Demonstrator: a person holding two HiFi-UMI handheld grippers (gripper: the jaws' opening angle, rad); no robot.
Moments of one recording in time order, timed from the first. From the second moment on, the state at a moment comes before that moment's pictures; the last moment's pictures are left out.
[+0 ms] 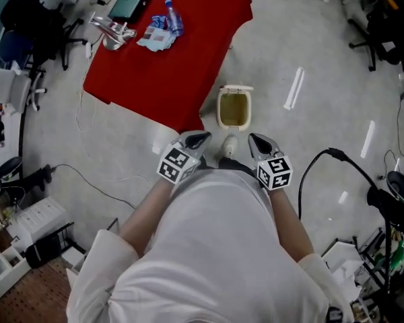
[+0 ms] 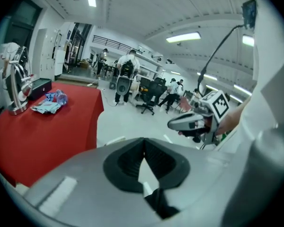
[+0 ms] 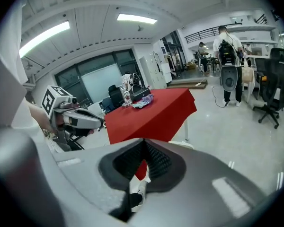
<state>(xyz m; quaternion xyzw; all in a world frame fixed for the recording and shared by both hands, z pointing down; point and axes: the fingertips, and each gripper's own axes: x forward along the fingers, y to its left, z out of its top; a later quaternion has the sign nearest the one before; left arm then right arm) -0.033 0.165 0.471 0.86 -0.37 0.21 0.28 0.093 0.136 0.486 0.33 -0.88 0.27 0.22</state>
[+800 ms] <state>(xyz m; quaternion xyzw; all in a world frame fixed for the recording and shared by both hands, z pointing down) -0.069 0.128 0.460 0.82 -0.48 0.19 0.25 0.088 0.103 0.462 0.28 -0.91 0.23 0.20</state>
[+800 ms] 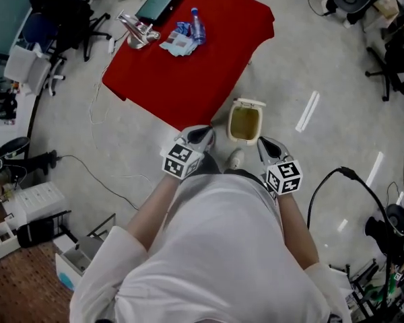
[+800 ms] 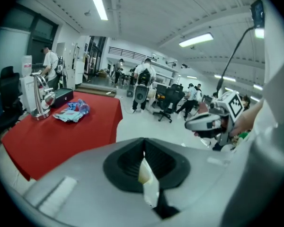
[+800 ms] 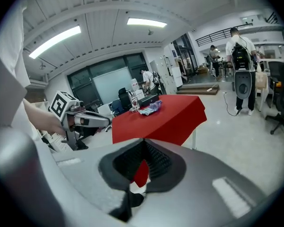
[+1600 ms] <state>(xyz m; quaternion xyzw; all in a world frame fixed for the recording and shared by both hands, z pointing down) -0.223 0.029 0.474 0.82 -0.48 0.26 0.19 -0.012 0.054 0.452 0.32 -0.89 0.25 0.20</state>
